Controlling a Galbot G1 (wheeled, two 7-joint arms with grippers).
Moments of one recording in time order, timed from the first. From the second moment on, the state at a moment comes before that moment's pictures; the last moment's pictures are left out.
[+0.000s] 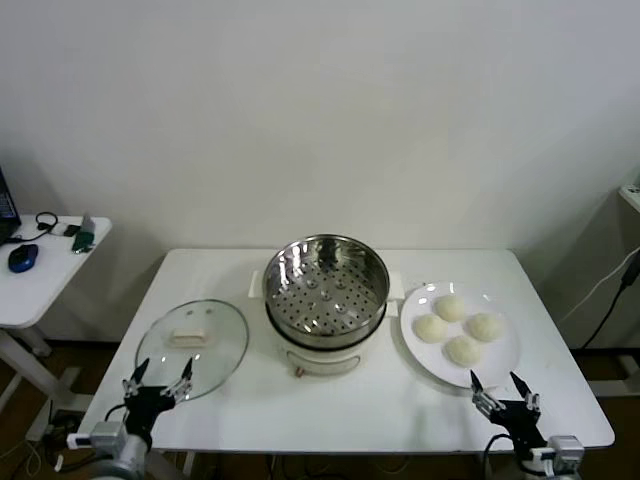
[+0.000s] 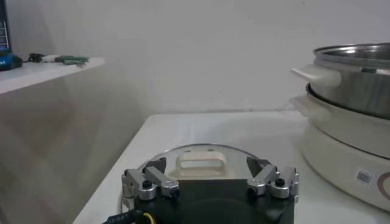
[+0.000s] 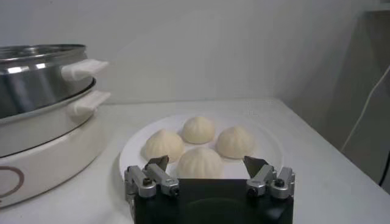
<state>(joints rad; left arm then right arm) 1.60 -1.37 -0.75 -1.94 -0.21 0.19 0.08 -1.66 1.14 0.66 1.93 0.46 -0.14 0.05</state>
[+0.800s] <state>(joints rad) 1.60 -1.37 -0.75 -1.96 -0.22 0.18 0.08 -0.85 0.63 0.11 1.64 0.33 -0.39 -0.26</state>
